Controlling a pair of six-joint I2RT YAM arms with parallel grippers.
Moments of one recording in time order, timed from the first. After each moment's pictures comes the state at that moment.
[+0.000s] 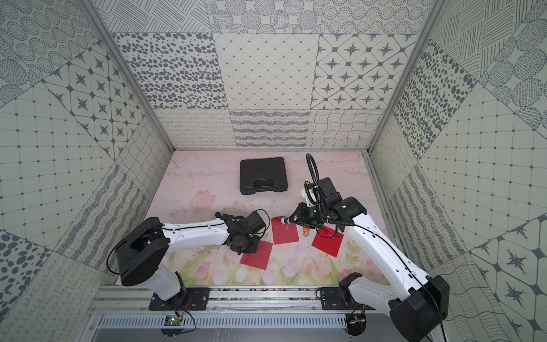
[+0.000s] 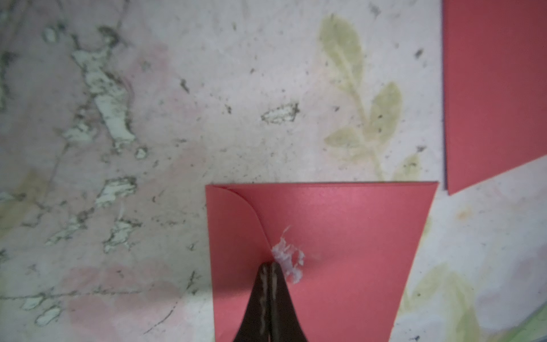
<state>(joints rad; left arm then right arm) -0.97 1.63 0.90 -0.64 0.00 -0.76 0.50 1.13 1.05 -0.91 -0.44 0.67</state>
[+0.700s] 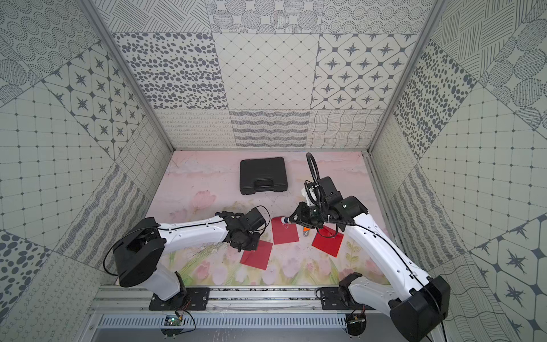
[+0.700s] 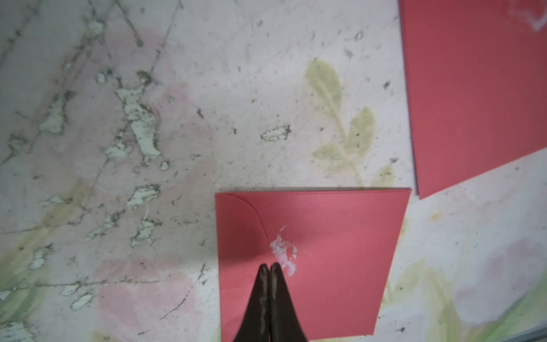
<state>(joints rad) -0.96 1.61 0.95 -0.70 -0.03 -0.74 0.50 1.13 1.07 -0.93 -0.44 0.67</state>
